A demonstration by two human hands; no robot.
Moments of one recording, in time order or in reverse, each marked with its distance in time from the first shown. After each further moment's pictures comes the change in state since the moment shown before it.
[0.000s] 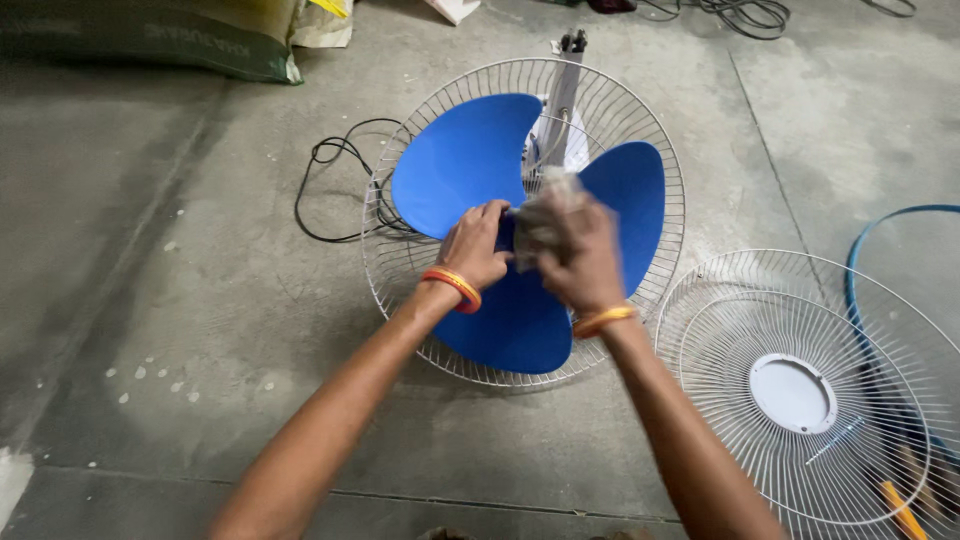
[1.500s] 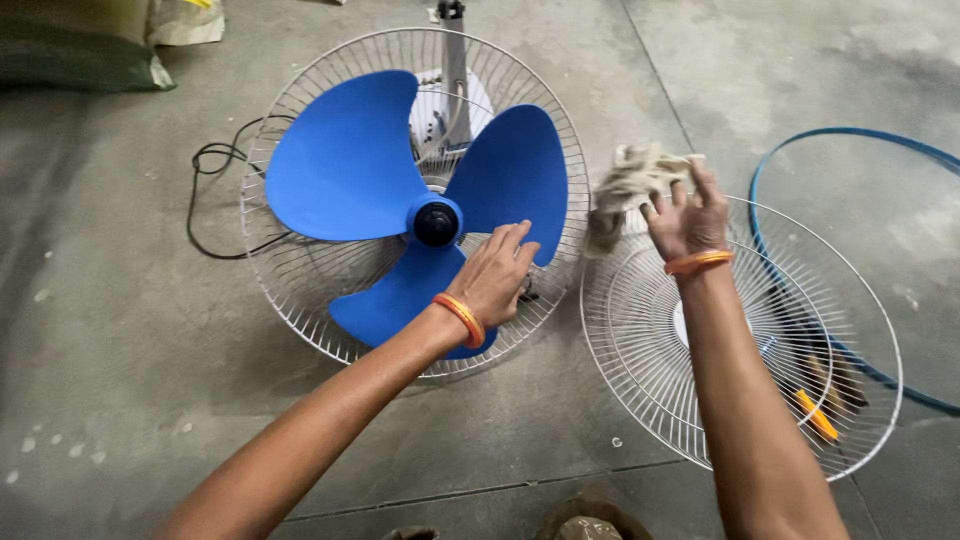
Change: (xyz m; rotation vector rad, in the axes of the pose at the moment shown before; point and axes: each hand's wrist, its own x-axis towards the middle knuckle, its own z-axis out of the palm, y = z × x) left_hand -0.016 0.085 0.088 0.082 -0.146 0.538; right_hand -0.052 0.242 -0.117 1.637 0.586 0.931
